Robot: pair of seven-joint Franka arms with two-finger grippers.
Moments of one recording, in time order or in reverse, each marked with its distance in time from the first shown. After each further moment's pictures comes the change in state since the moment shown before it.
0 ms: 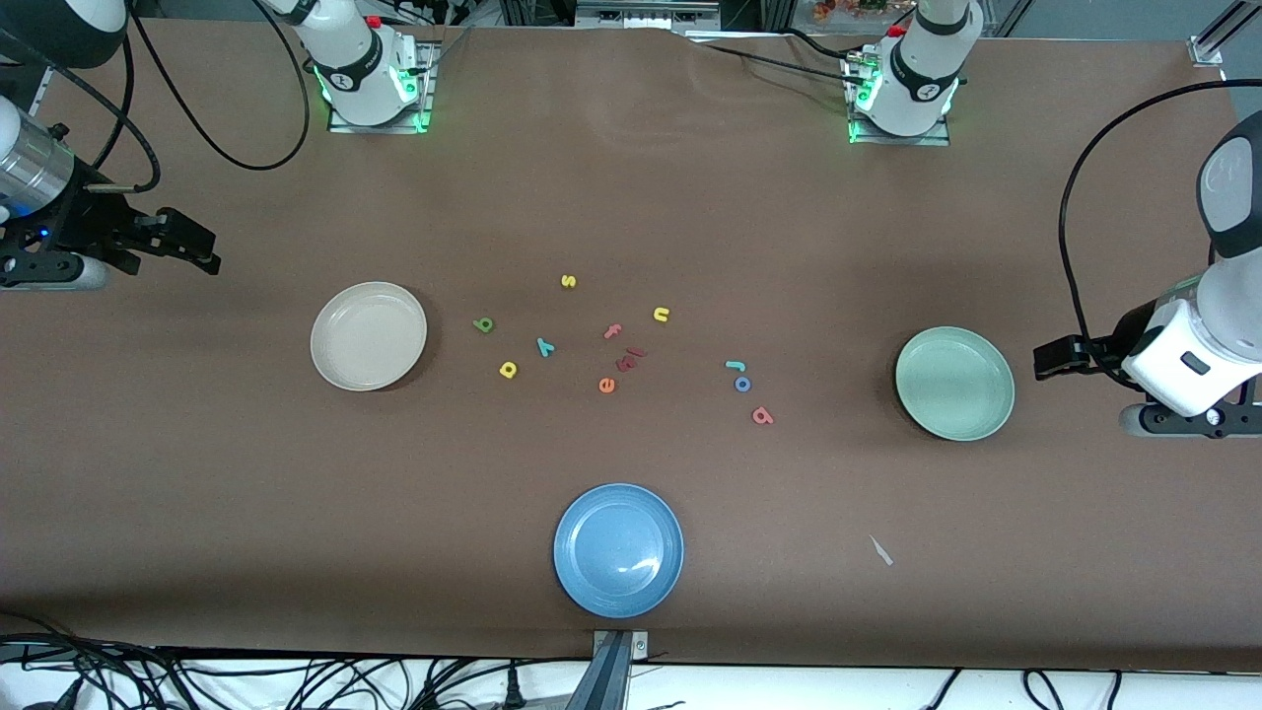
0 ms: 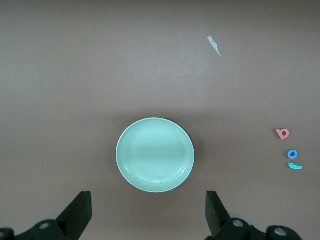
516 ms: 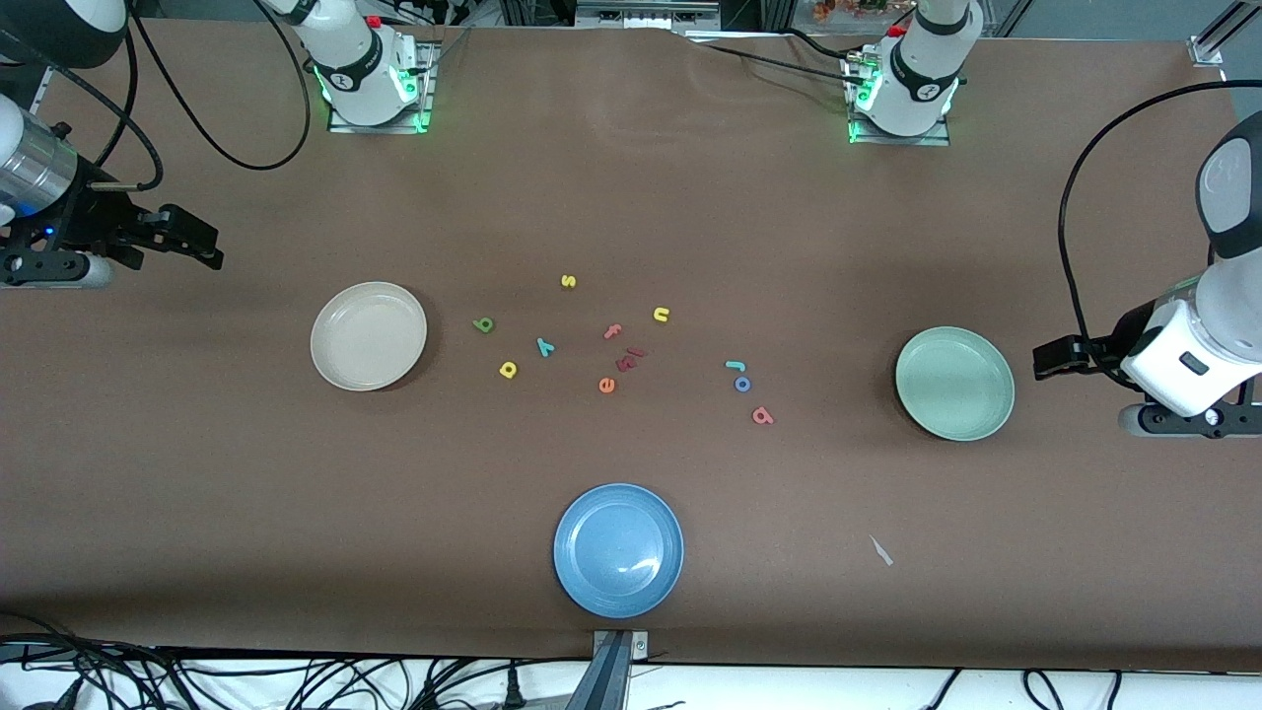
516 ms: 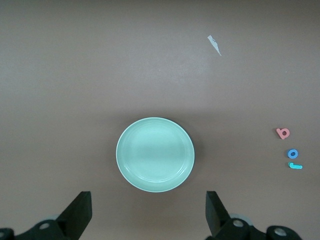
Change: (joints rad) left arm 0.000 0.000 0.000 -0.002 0.000 0.000 0.000; right arm 0.000 0.000 0.000 0.000 0.000 -0.029 0.000
